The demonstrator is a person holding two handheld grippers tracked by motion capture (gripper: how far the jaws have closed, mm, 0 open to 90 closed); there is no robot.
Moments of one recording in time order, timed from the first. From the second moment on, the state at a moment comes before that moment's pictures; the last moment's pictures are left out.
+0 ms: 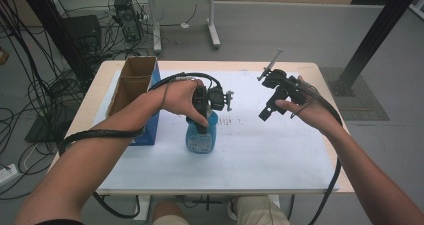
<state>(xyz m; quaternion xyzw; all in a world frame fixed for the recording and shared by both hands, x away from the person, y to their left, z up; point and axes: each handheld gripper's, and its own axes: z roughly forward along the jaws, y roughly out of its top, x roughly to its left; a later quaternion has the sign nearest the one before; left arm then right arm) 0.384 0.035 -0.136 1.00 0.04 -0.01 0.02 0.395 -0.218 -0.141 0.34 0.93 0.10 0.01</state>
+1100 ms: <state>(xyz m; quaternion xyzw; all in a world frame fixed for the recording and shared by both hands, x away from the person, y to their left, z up) 0.392 0.104 0.095 0.90 0.41 0.10 0.05 0.395 -0.208 -0.124 0.36 0.93 0.11 0.01</state>
